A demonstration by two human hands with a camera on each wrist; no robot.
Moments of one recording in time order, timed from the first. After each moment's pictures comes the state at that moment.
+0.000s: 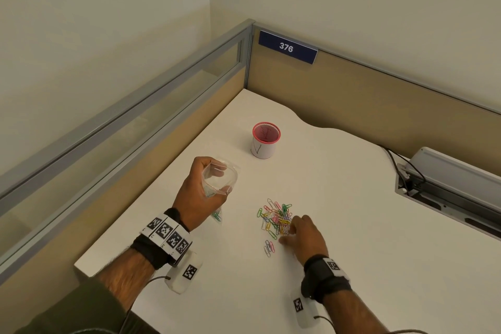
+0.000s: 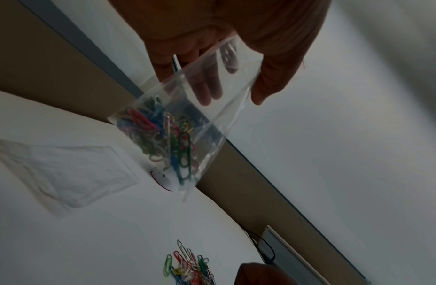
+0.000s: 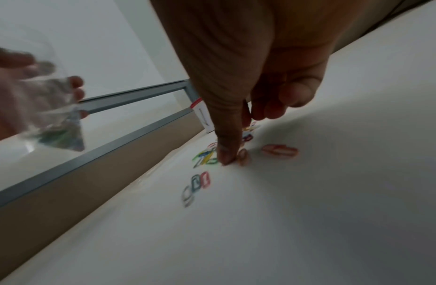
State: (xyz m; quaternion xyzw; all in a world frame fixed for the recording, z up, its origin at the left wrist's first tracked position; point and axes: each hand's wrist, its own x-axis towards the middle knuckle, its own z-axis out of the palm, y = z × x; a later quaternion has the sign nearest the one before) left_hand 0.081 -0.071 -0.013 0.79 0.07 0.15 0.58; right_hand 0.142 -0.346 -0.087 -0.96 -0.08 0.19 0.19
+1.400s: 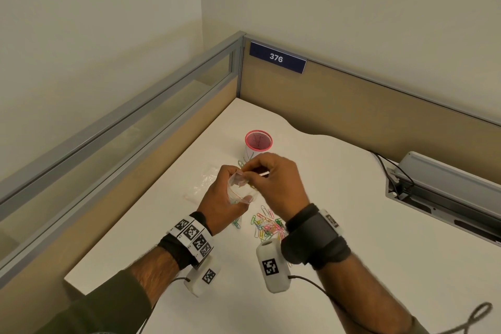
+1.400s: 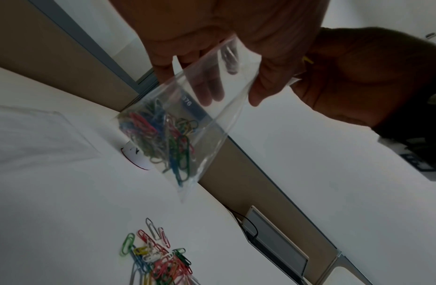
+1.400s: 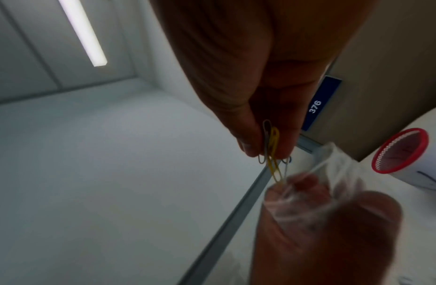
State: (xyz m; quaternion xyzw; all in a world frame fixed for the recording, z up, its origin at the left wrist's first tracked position) left_hand 0.109 -0.120 -0.006 0.82 0.03 0.10 0.56; right_hand 0.152 -0.257 0.092 -0.85 -0.25 0.05 0.46
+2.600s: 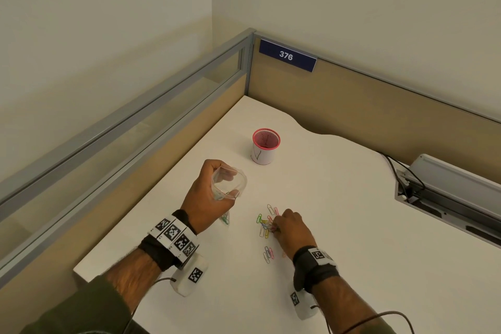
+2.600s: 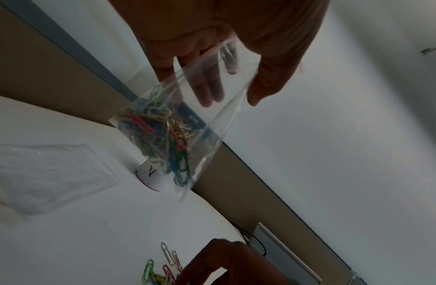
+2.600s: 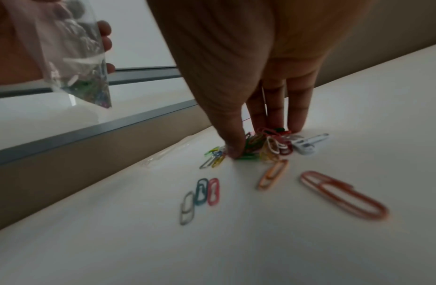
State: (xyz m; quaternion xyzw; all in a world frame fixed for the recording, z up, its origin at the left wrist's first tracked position) left_hand 0.087 -0.087 0.002 0.79 0.05 0.15 0.60; right_hand 0.164 -0.320 -0.096 -0.95 -0.22 0.19 0.08
